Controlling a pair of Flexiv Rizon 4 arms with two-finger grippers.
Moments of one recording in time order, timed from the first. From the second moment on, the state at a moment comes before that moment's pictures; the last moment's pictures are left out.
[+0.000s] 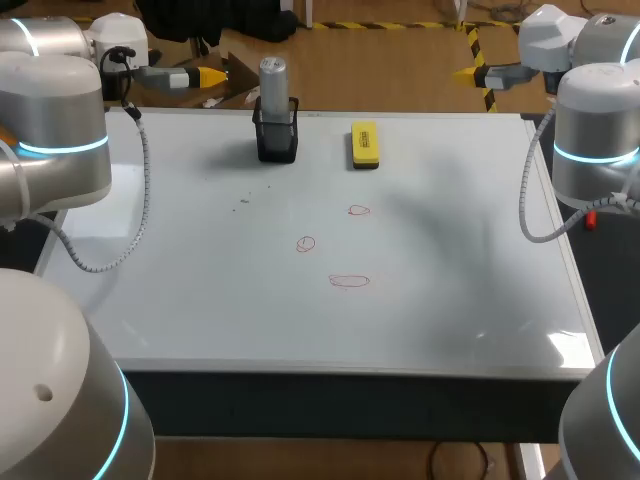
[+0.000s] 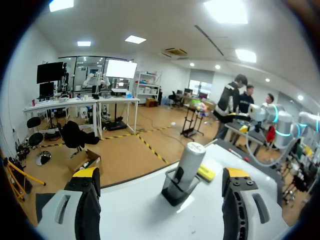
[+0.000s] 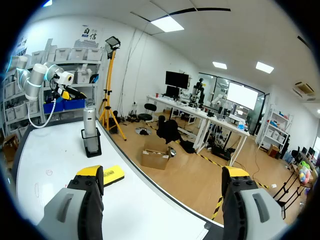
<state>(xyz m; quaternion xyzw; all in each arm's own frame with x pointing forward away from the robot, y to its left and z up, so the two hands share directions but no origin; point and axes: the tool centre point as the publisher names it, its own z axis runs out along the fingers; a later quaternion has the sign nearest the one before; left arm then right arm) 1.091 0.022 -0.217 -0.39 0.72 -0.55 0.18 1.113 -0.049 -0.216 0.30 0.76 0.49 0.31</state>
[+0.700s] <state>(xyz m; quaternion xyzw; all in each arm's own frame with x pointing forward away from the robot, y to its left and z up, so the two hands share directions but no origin) 1.090 0.020 -0.217 -0.39 0.72 -0.55 0.18 1.113 -0.049 -0.216 0.30 0.76 0.49 0.31</state>
